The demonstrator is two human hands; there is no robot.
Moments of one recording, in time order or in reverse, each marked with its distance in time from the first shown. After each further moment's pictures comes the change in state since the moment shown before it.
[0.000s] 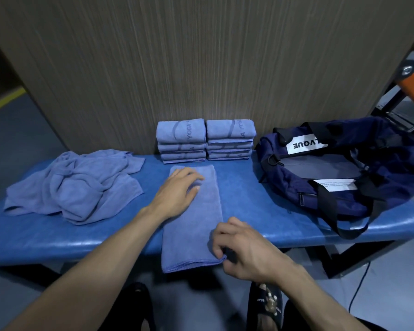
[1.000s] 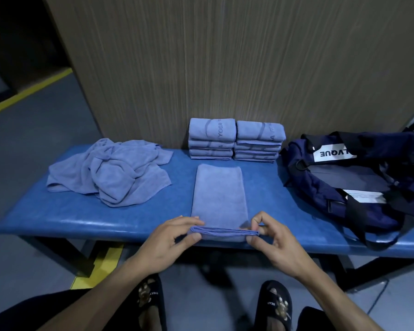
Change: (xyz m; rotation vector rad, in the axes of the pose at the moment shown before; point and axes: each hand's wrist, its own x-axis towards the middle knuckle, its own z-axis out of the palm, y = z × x) left_hand -0.153 -0.004 -0.005 -0.356 0.024 -0.056; right_hand -0.005 -0.013 0.001 0.652 0.210 0.320
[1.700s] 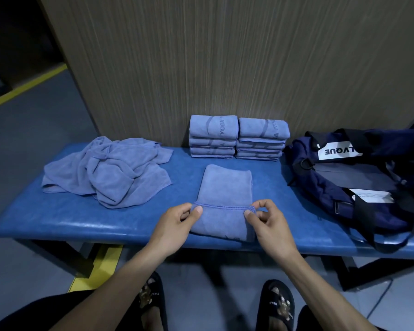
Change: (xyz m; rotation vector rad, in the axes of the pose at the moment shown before) left_hand 0.038 0.003 0.006 -0.196 0.183 -0.361; right_hand 0.046 0.013 0.026 0.099 0.398 0.192
